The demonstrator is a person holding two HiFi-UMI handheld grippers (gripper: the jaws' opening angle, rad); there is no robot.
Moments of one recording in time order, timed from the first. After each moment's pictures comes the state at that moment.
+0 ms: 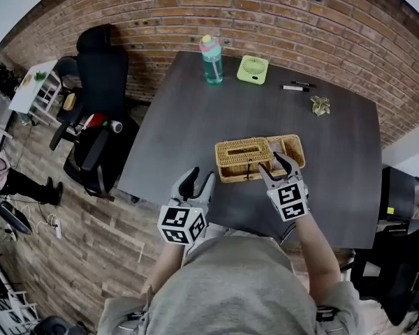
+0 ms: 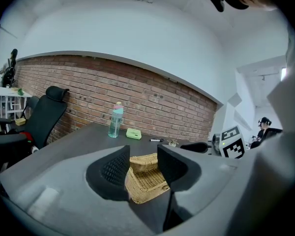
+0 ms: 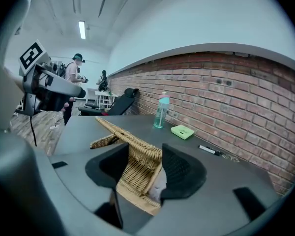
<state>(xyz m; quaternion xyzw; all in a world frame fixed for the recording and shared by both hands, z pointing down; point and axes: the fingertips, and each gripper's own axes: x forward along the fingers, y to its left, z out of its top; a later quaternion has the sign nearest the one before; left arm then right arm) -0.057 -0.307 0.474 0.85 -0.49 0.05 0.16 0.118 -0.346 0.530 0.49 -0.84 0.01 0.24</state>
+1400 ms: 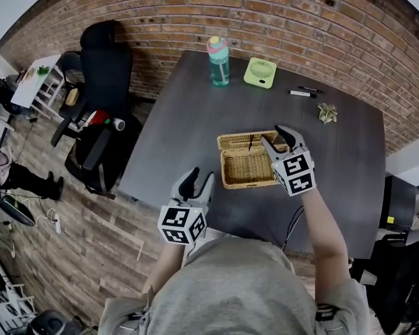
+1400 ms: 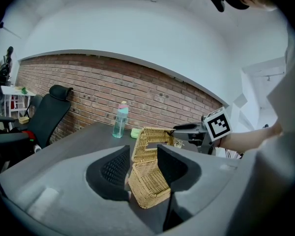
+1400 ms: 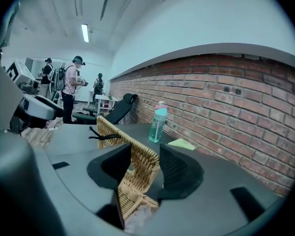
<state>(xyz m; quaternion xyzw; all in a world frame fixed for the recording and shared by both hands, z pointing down) -0.068 -0.335 0.479 0.84 -0.51 0.05 0.17 0.110 -0.444 0.480 0.47 -0.85 -0.01 0.23</state>
